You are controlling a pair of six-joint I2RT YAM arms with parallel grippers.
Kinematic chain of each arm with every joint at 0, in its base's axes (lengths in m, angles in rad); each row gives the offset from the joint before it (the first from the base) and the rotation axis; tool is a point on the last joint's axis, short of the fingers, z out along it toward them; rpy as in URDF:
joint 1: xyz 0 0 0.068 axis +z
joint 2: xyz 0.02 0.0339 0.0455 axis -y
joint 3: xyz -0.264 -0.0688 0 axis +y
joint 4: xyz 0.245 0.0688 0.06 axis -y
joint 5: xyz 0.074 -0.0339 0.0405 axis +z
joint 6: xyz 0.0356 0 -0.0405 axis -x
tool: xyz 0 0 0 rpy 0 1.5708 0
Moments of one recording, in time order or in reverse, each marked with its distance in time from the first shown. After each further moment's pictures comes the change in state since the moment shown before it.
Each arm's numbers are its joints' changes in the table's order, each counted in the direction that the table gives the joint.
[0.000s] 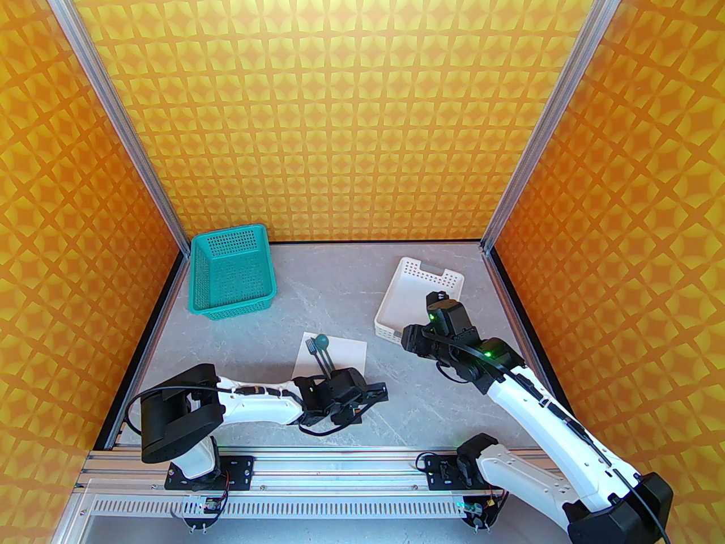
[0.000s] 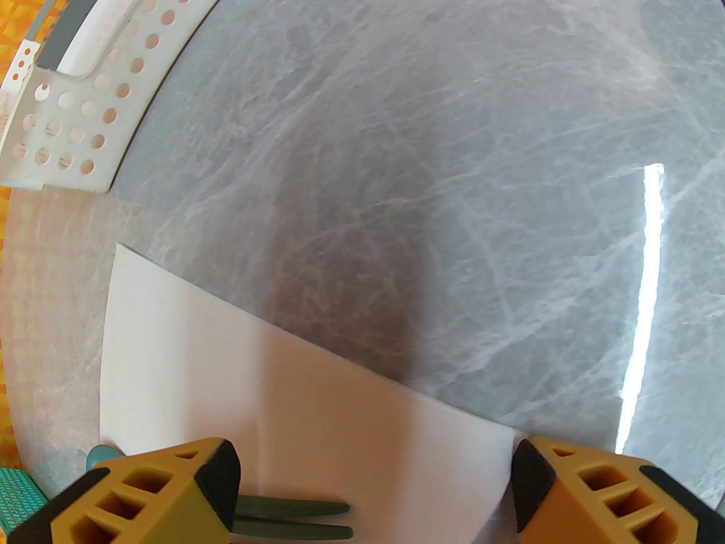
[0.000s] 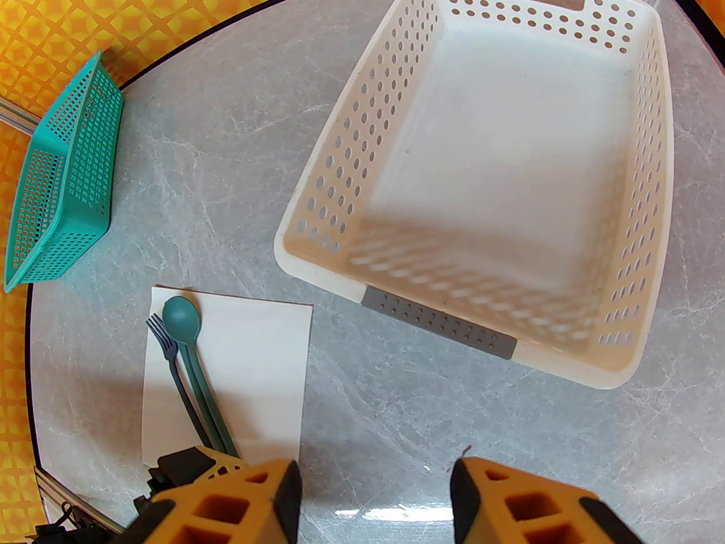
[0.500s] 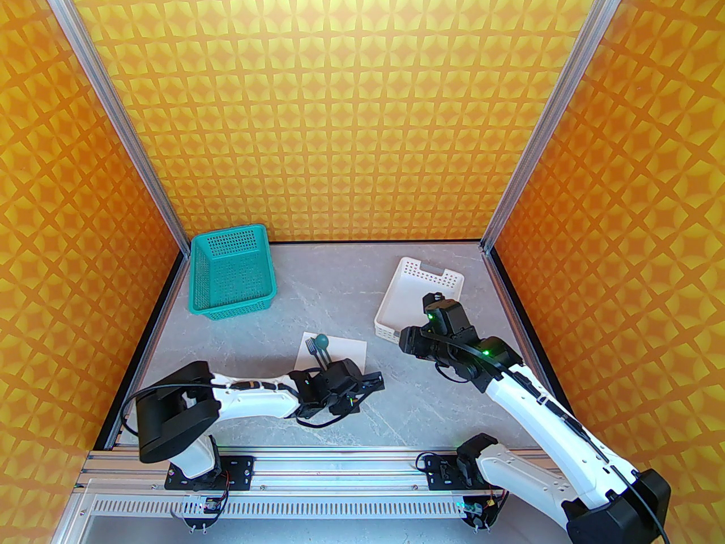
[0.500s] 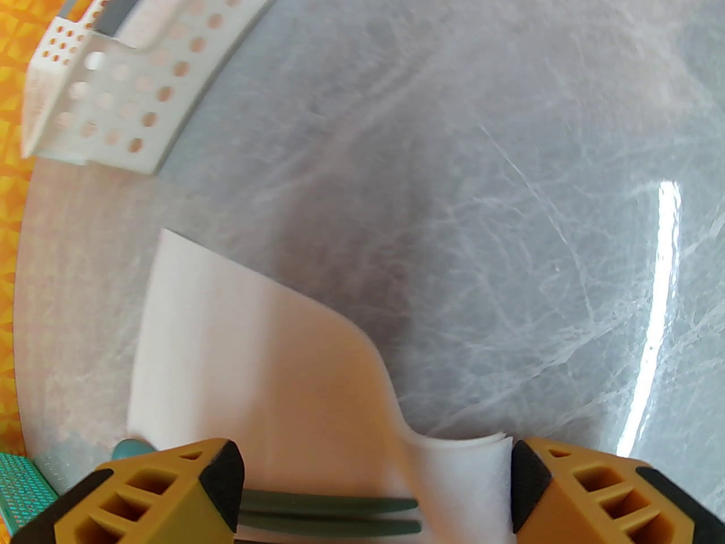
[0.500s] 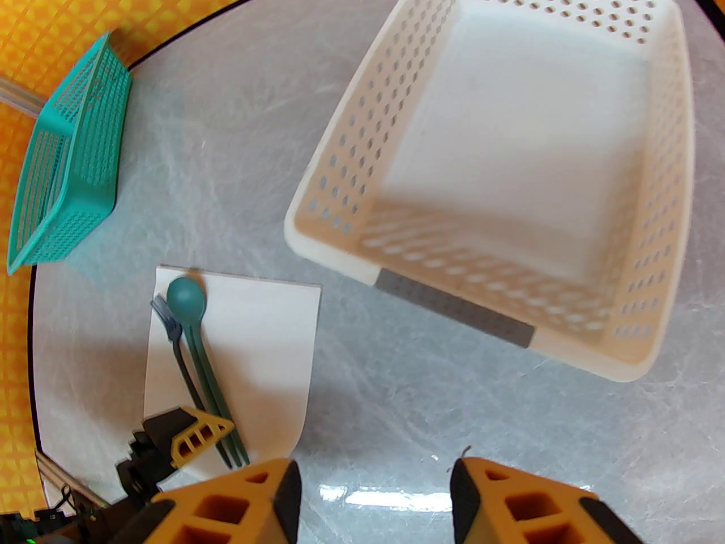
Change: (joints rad) left arm 0.054 0.048 0.008 0.021 0.002 -0.014; right arm 0.000 -0.020 0.001 -0.006 0.084 0.027
